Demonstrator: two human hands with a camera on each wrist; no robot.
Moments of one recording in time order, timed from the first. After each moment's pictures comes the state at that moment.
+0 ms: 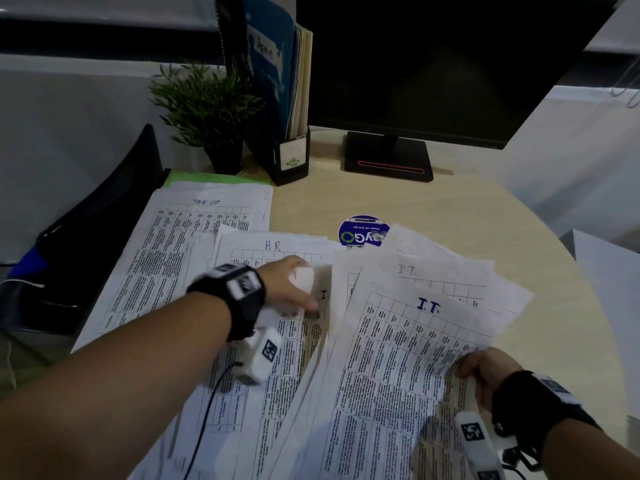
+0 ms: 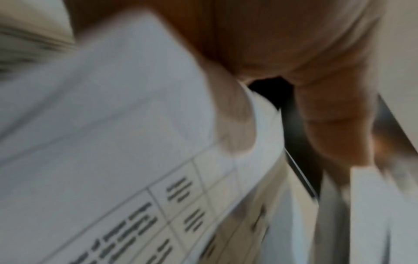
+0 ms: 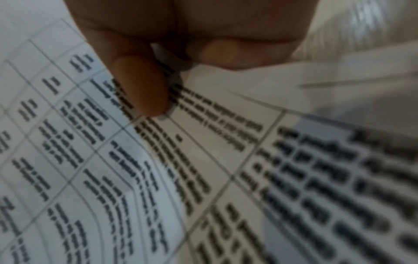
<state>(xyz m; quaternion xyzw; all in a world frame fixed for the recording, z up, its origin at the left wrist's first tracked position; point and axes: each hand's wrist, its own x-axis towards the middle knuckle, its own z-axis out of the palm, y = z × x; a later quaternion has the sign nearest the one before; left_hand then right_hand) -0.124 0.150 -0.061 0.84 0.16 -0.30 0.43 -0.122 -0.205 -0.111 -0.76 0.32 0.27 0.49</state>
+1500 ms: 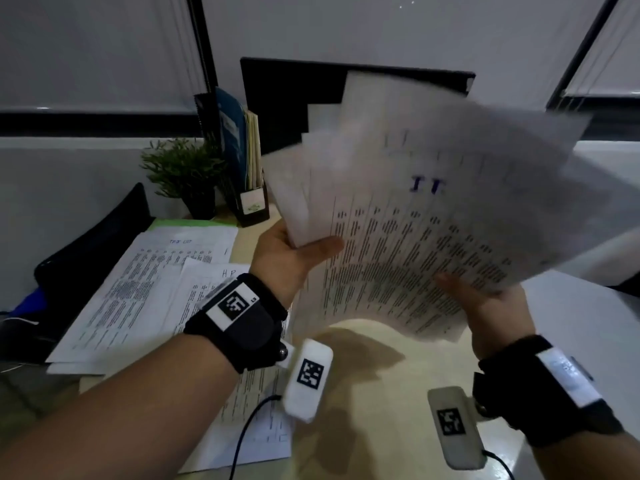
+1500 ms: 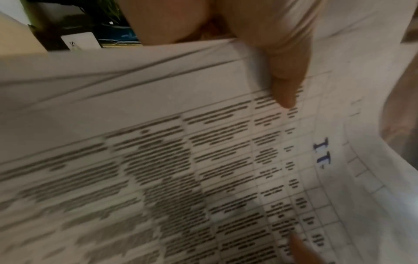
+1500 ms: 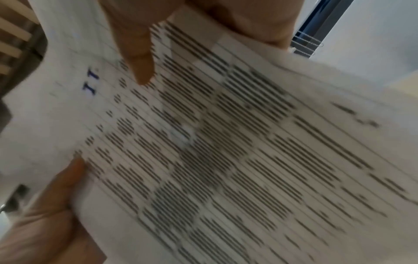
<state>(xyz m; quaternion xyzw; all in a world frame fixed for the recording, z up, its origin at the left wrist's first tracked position) -0.172 -0.025 0.082 0.67 0.06 0.16 0.72 -0.140 -0.262 0.054 -0.68 -0.06 -0.06 0.72</state>
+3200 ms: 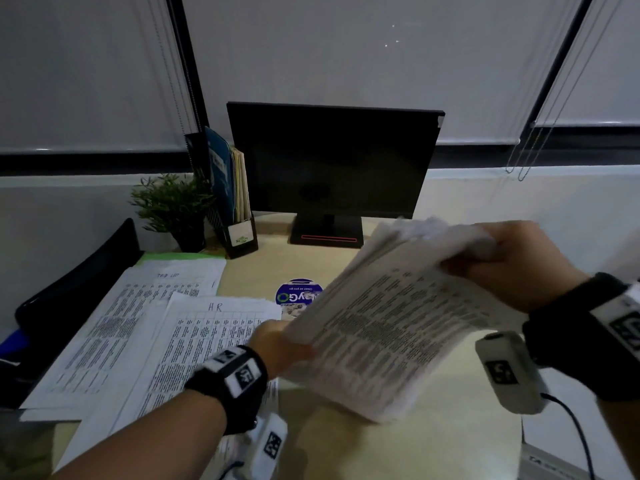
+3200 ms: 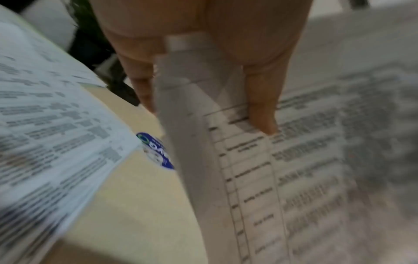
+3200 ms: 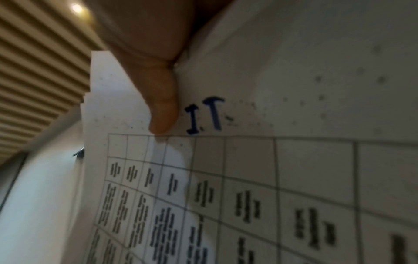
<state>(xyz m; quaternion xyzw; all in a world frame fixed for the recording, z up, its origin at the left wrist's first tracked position) -0.166 -0.023 0.008 0.83 0.18 -0.07 0.53 -0.116 -0.289 0.168 -0.92 -0.21 -0.11 0.32</state>
